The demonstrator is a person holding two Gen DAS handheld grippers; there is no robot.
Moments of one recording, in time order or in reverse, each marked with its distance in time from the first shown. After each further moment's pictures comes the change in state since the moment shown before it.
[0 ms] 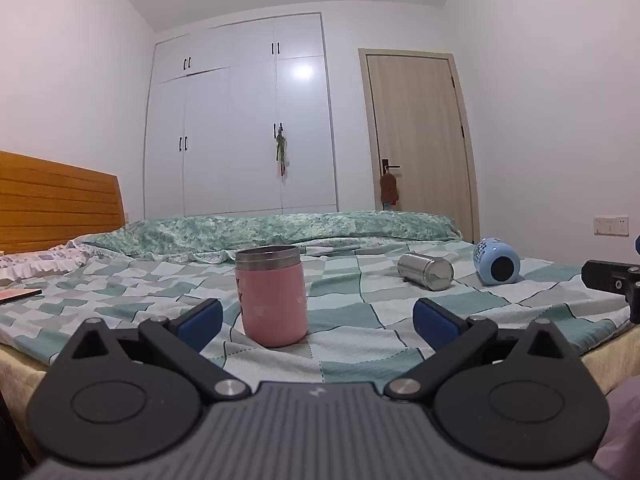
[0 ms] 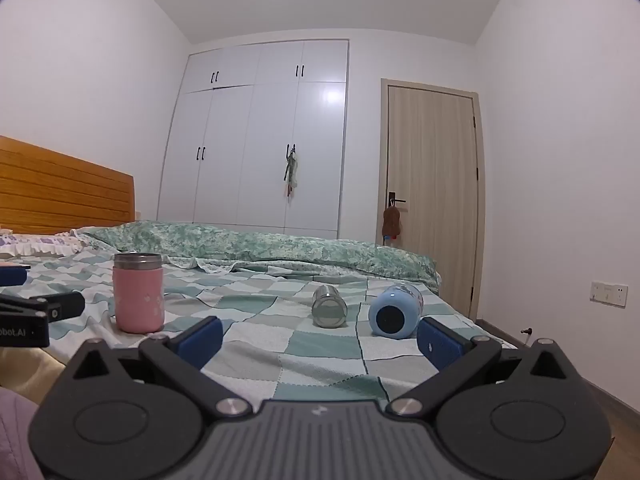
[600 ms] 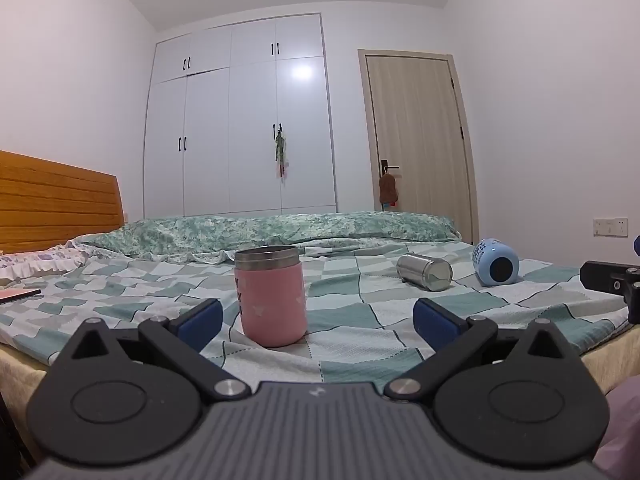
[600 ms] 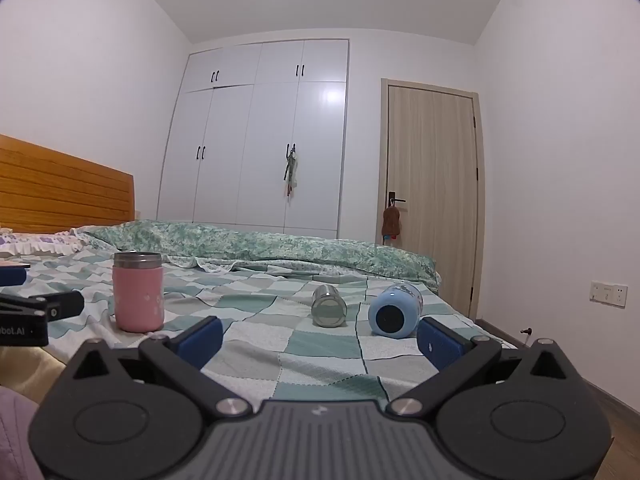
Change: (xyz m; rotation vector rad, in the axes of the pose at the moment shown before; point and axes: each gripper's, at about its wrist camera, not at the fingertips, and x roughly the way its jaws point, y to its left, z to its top) left arm 0.002 -0.001 0.000 -0.006 0.001 -0.002; right arm 0.000 -0.001 0.000 0.003 -0.001 0.000
